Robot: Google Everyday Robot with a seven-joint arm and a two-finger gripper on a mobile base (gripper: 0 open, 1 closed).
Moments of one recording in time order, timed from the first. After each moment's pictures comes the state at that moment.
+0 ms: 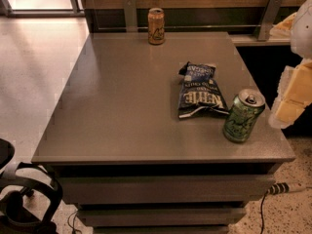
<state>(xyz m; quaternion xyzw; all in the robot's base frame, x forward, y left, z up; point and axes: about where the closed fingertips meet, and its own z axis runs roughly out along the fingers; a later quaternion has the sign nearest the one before) 0.438 -0.213 0.991 -0.60 0.78 -0.05 0.18</state>
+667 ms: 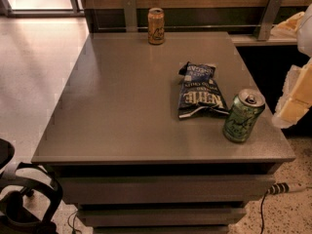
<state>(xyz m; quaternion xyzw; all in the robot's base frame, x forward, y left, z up) 0.438 -0.217 0.991 -0.60 0.77 -0.02 0.21</state>
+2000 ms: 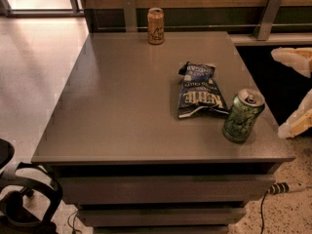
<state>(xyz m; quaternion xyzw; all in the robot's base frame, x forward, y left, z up) 0.444 -0.229 0.954 -0.56 0.67 0.23 0.43</state>
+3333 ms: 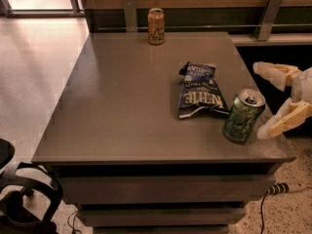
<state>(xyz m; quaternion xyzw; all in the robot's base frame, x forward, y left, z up) 0.465 -0.210 0.918 -0.51 0.64 0.32 0.48</state>
